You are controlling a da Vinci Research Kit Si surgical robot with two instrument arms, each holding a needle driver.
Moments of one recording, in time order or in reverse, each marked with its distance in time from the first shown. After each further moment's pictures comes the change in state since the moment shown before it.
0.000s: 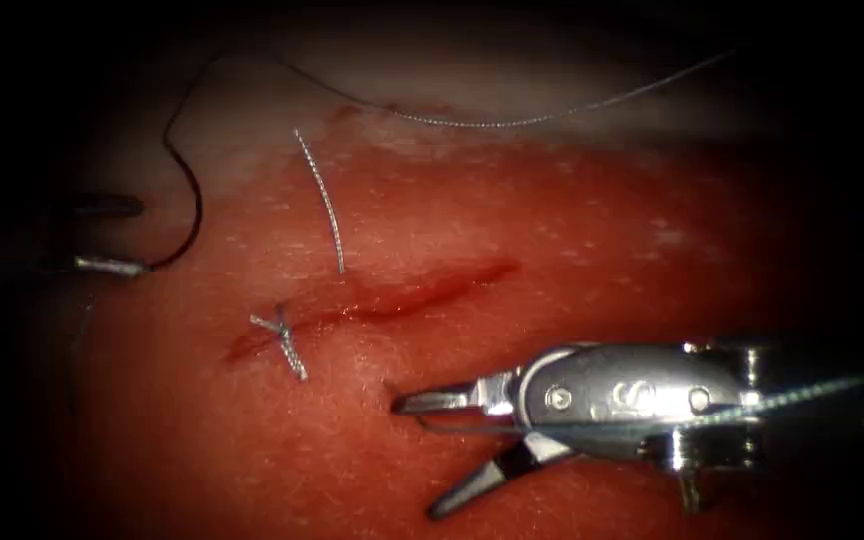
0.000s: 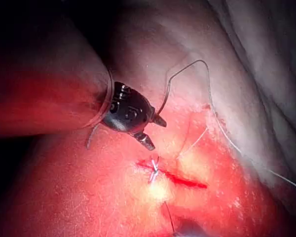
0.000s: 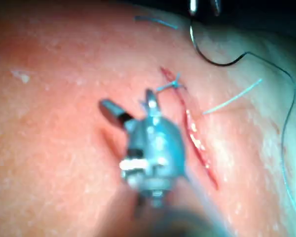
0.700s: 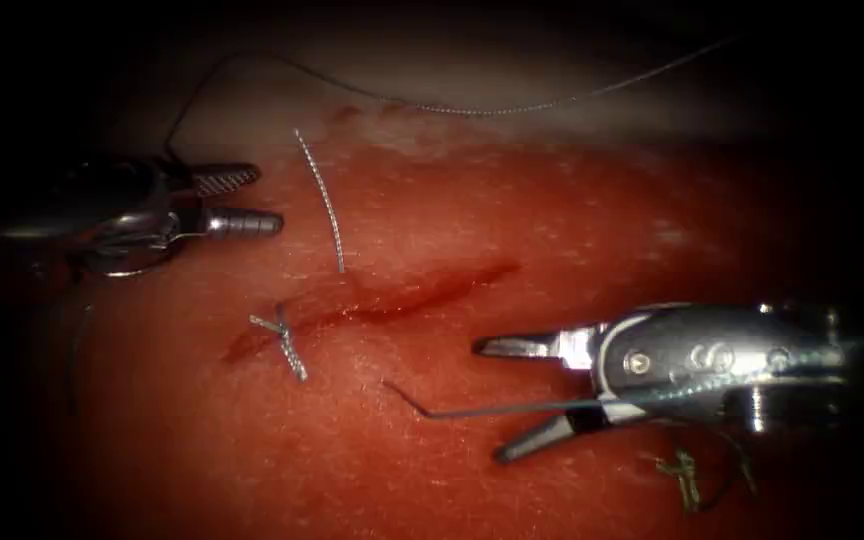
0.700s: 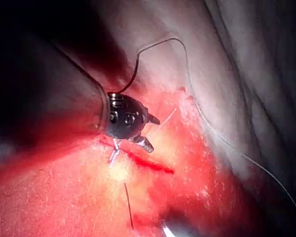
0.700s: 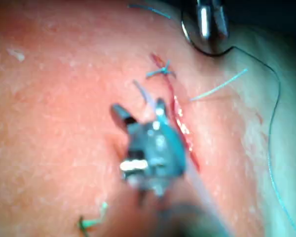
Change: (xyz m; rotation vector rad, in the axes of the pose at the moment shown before) right arm 0.000 0.001 -0.005 -0.170 -0.109 -0.090; left arm 0.002 0.001 0.011 0.014 0.096 -0.334
